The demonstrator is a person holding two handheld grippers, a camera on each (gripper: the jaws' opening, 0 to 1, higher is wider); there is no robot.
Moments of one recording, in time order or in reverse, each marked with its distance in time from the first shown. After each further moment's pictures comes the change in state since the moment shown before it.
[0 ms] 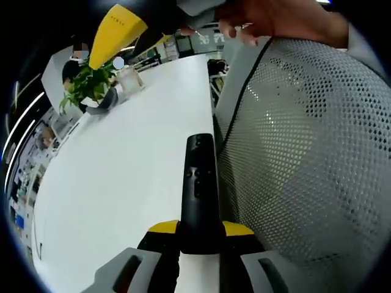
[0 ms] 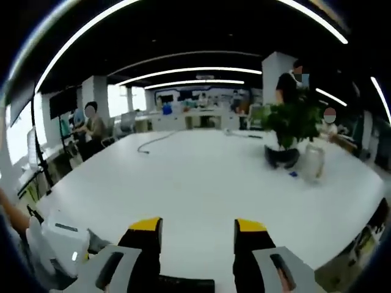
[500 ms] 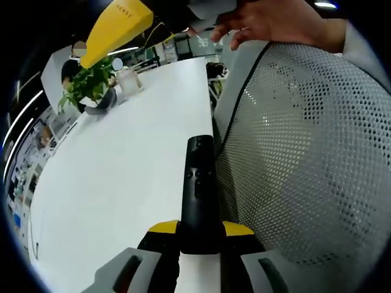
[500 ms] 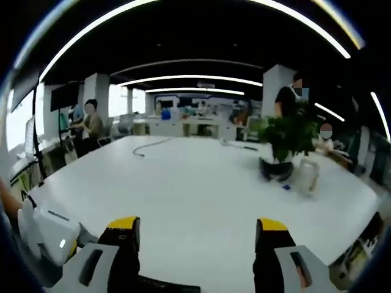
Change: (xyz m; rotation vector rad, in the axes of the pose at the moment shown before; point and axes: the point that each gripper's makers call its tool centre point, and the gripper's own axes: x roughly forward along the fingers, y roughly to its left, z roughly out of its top) left arm 0.000 0.001 -0.001 -0.007 -0.015 -0.033; right arm 0.001 -0.013 0.005 -0.121 -0.053 -0.089
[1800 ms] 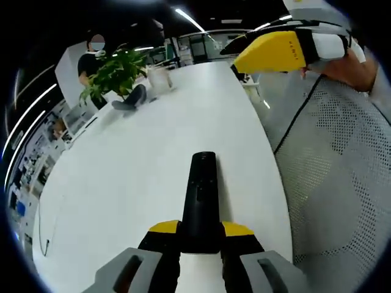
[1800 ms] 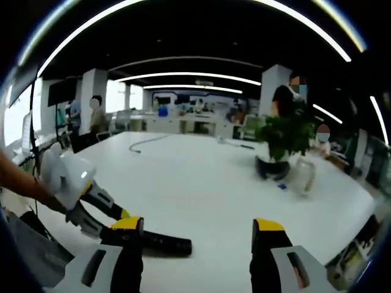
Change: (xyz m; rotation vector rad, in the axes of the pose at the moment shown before) left arm -0.017 0.102 0.000 -0.056 -0.014 0.100; right arm -0.001 -0.006 -0.002 -0.025 0.000 -0.030
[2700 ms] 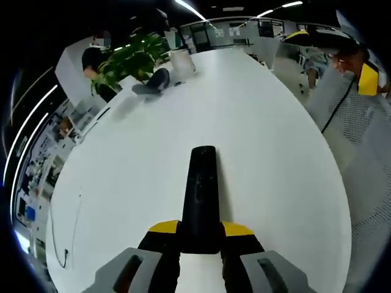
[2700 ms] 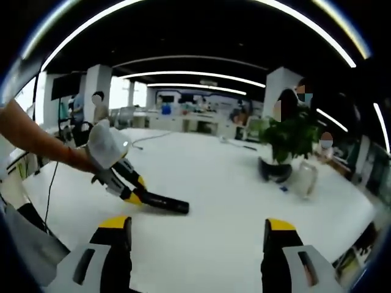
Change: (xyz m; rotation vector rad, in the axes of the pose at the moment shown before) left arm 0.011 0.111 -0.022 0.054 0.102 0.059; right arm 0.007 0.008 -0.006 -0.056 0.018 0.024
